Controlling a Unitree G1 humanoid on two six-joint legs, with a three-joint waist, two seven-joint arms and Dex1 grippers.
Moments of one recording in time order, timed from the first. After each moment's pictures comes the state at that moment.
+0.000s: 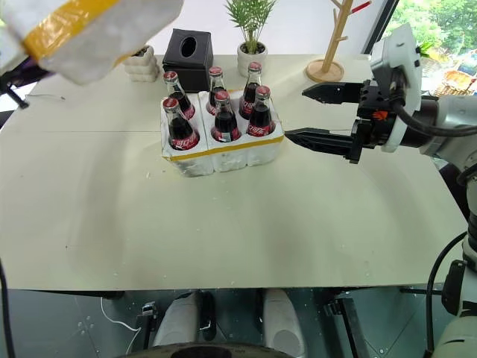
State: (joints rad) left arm -0.96 1.04 0.04 0.42 0.13 0.02 -0.82; right arm -0.68 -1.00 -0.24 -0.31 0.85 0.88 0.98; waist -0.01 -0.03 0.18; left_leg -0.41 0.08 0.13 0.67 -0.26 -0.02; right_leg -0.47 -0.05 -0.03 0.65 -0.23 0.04
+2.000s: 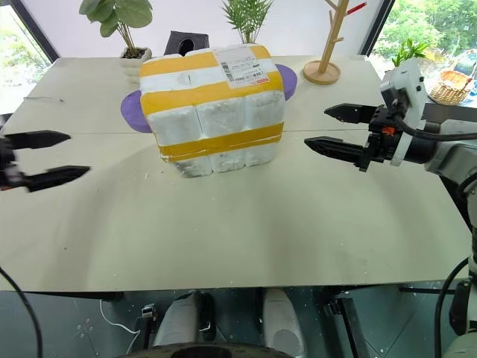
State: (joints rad) left arm -0.18 1.27 0.62 -0.11 -0.69 0.85 -1.34; right arm -0.56 -1.05 -0.24 -0.18 0.80 0.83 1.02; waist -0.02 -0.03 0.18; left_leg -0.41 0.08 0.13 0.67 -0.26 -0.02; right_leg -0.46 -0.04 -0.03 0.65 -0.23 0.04
